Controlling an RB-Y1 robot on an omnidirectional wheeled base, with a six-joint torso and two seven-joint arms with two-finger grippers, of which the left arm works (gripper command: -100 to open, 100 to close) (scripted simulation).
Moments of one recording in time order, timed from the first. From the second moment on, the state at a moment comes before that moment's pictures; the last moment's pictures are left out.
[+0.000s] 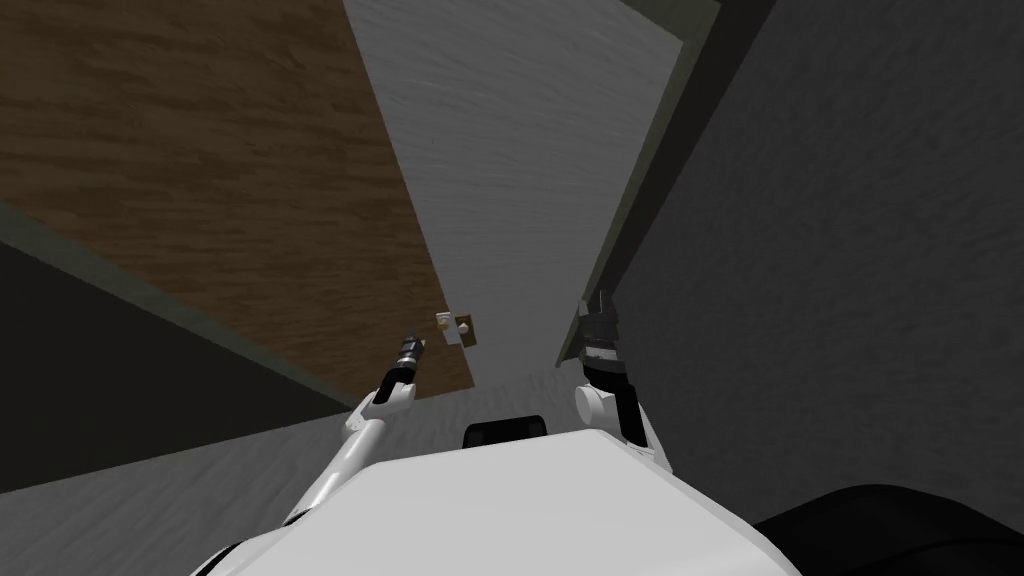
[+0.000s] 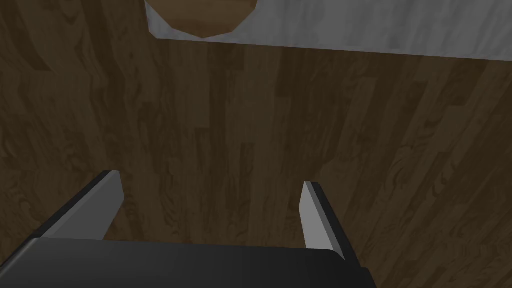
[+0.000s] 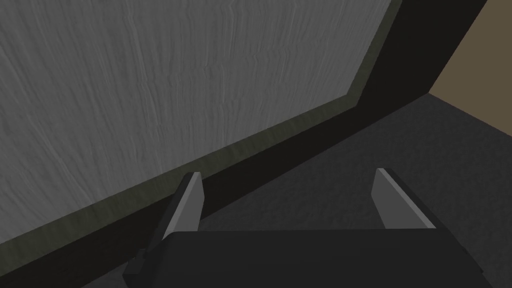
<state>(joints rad) -0.09 0.31 0.14 -1.04 0.11 -0.37 0.17</state>
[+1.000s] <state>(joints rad) -0.12 0.30 0.11 -1.02 0.11 -0.38 0.17</state>
